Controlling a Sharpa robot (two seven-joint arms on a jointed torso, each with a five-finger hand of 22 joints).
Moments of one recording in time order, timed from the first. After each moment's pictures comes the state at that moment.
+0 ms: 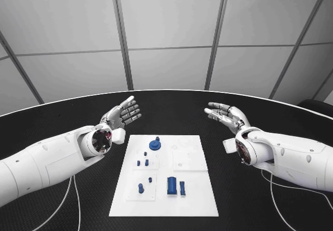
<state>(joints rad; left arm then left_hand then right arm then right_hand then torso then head) 1.24 -0.66 -0.12 1.14 0.38 -0.08 0.32 1.07 -0.08 0.20 0.05 0.08 0.36 0.08 0.15 0.06 0.42 0.10 0.06 0.03 0.34 0.09 0.13 0.04 0.06 0.32 0.14 0.10 0.03 1.19 -0.79 -0.11 1.29 -0.16 -0.47 0.49 1.02 -0.08 0.26 0.03 0.10 0.42 0.08 0.08 0.19 0.72 0.08 0.03 0.07 0.46 0.07 0.08 0.19 0.09 0.44 0.12 0.03 0.16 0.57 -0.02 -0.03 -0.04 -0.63</state>
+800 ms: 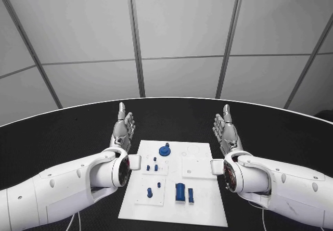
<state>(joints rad) 1.07 -0.77 -0.01 1.51 0.05 -0.67 0.50 0.01 0.00 0.00 0.00 0.01 0.00 0.00 0.00 0.00 0.01 0.00 0.01 0.00 0.01 0.00 0.01 0.00 0.01 0.00 0.00 0.00 0.00 1.05 -0.78 0.00 1.57 0.00 -0.77 0.52 0.01 0.00 0.00 0.00 0.00 0.00 0.00 0.01 0.00 0.00 0.00 0.00 0.00 0.00 0.00 0.01 0.00 0.01 0.01 0.00 0.01 0.00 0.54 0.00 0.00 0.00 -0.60</state>
